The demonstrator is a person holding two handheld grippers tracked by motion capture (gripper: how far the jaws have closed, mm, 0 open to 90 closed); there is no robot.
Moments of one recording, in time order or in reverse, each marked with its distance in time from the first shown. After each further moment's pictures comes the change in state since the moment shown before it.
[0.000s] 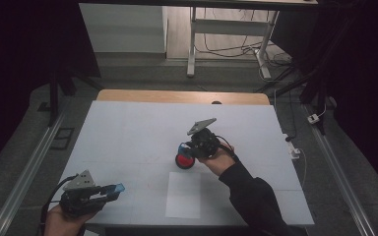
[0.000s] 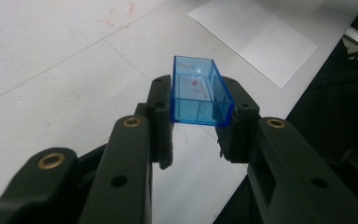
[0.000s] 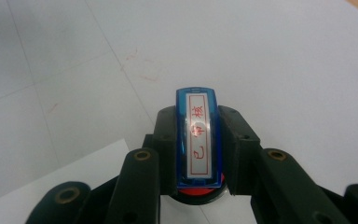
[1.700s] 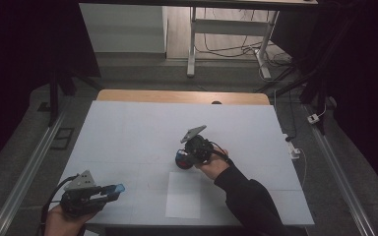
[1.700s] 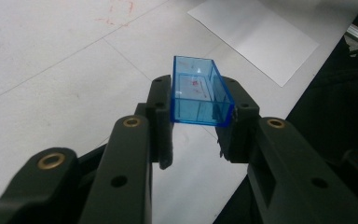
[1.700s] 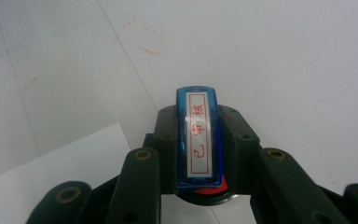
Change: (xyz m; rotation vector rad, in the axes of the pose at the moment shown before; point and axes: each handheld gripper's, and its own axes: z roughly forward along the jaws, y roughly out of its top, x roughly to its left) left arm 0.000 0.000 0.001 0.010 0.003 0.006; right arm 0.009 -0.009 0.026 0.078 -0.017 -0.044
